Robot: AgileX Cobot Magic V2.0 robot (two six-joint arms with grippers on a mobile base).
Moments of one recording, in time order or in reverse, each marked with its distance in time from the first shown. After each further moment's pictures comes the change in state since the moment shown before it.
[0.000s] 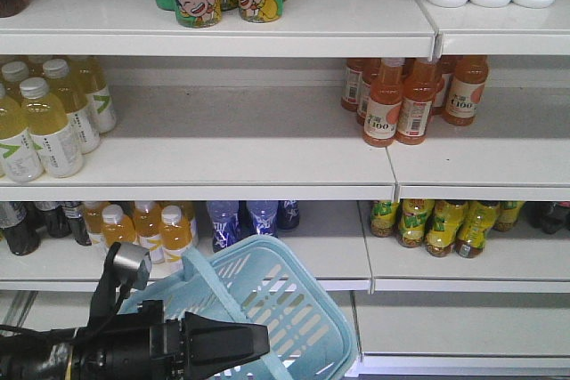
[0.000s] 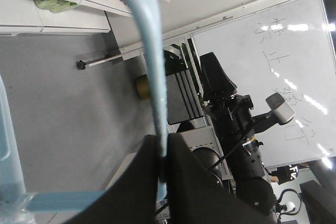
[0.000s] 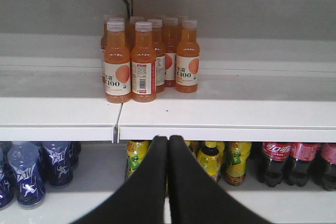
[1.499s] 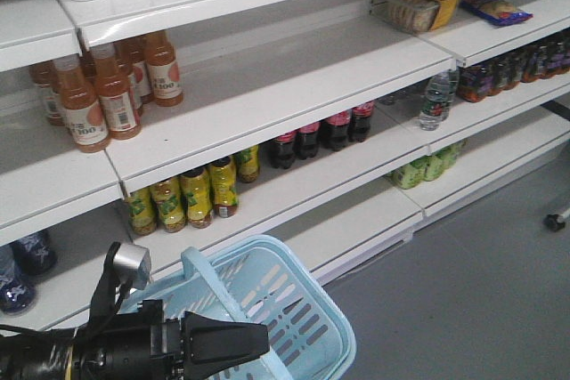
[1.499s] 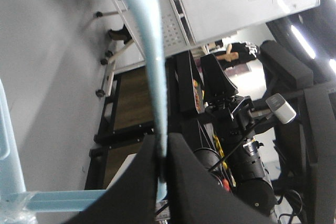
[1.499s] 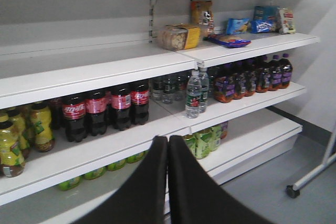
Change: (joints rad) left arm 0.000 0.000 0.000 -0.002 0.001 0.000; right arm 0.000 0.000 0.000 0.000 0.000 0.000
